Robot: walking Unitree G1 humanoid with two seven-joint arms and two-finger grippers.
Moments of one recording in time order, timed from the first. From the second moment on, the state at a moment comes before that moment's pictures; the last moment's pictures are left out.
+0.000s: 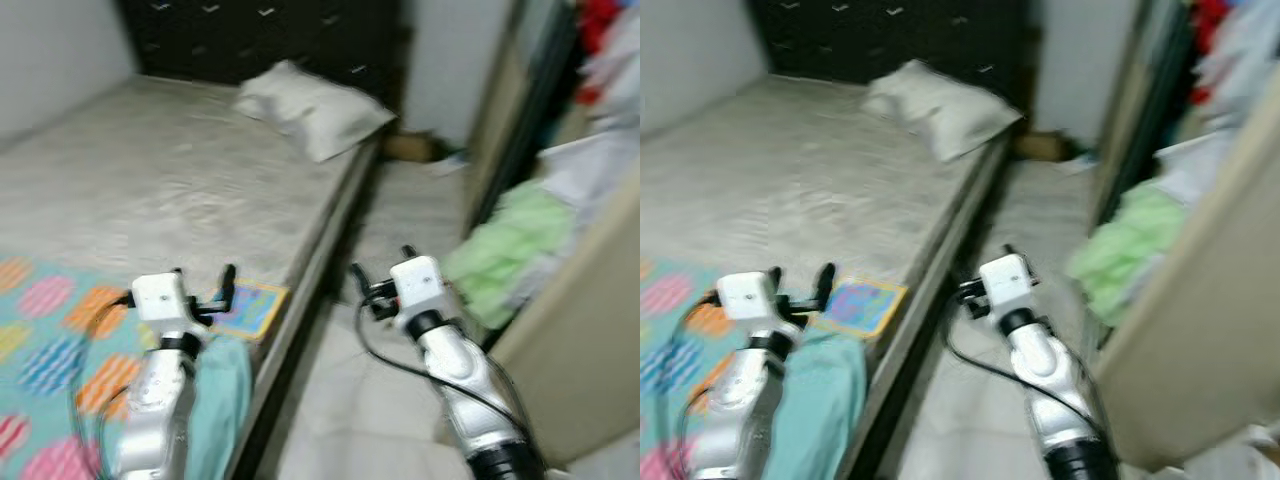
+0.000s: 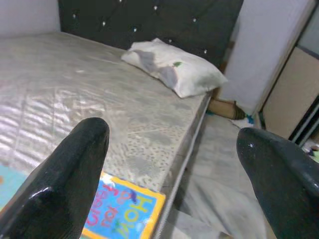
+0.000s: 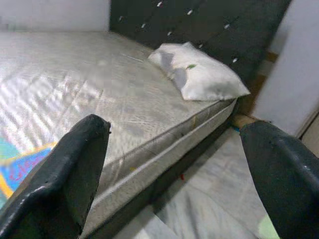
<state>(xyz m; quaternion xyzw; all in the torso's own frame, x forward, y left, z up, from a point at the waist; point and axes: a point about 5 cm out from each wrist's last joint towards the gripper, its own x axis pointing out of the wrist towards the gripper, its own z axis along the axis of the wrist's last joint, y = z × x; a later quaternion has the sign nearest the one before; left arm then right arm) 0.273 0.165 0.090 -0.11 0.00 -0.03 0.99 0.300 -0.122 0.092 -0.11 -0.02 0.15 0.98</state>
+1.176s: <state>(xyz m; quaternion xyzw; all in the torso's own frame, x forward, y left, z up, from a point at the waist) 0.273 0.163 0.087 -0.11 0.00 -0.03 0.99 0.302 -0.126 0.092 -0.11 -0.02 0.14 0.98</state>
